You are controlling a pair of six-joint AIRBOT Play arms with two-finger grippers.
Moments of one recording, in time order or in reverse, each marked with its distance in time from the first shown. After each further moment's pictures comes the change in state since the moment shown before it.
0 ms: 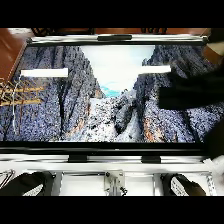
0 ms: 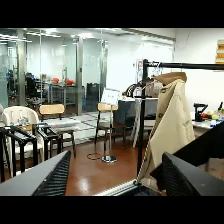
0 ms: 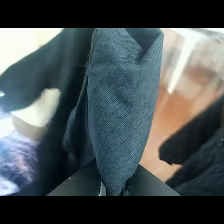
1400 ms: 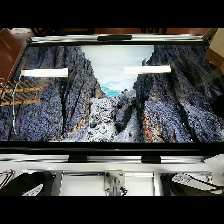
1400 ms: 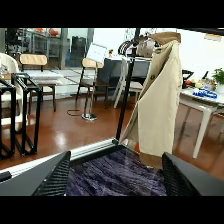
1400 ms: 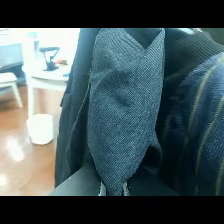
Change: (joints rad) left arm 0.020 -0.011 -0.010 0.045 -0.162 -0.183; right arm -0.616 -0.357 0.004 -0.026 -0.665 0.325
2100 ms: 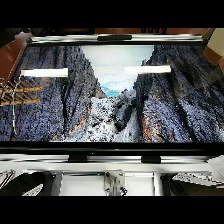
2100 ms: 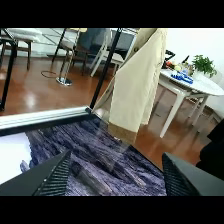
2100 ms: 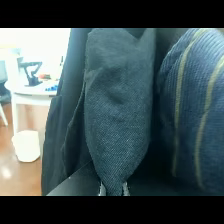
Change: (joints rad) left arm 0.002 0.000 0.000 0.000 -0.131 -0.196; right arm -0.142 -0.099 0.002 0.036 -0.151 0.050
